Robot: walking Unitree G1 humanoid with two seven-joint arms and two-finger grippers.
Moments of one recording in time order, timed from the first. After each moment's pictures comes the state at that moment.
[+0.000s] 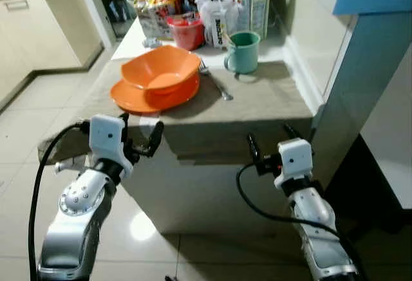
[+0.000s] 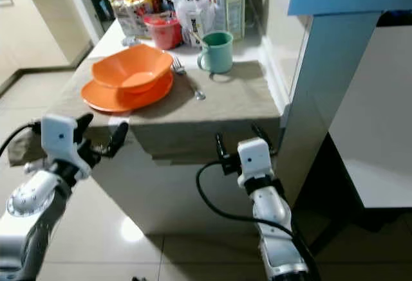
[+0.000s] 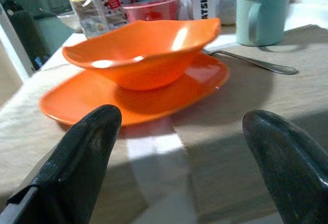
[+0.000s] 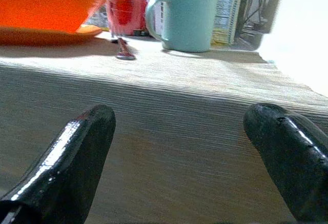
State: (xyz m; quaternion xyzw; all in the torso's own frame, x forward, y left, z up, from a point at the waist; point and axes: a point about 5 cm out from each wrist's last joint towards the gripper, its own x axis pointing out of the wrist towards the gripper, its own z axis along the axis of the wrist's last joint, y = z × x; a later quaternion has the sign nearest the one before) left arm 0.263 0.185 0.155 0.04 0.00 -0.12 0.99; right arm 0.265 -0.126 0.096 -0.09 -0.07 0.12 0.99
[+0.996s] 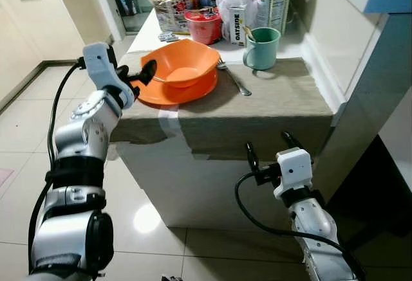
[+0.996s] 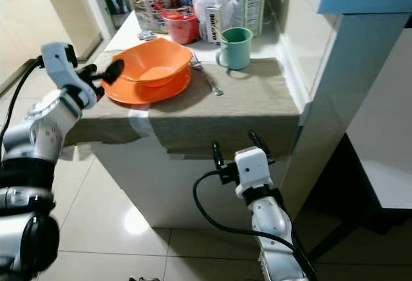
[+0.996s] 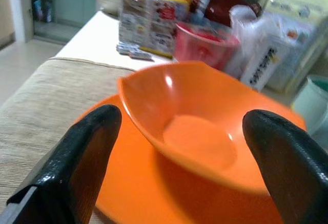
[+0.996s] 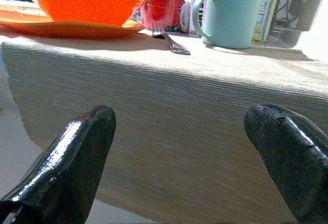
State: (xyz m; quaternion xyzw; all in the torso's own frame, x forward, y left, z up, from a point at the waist) left arm 0.379 0.201 0.209 -0.17 0.02 -0.08 0.98; right arm 0.249 -0.127 0.092 -0.09 -0.06 0.12 0.99
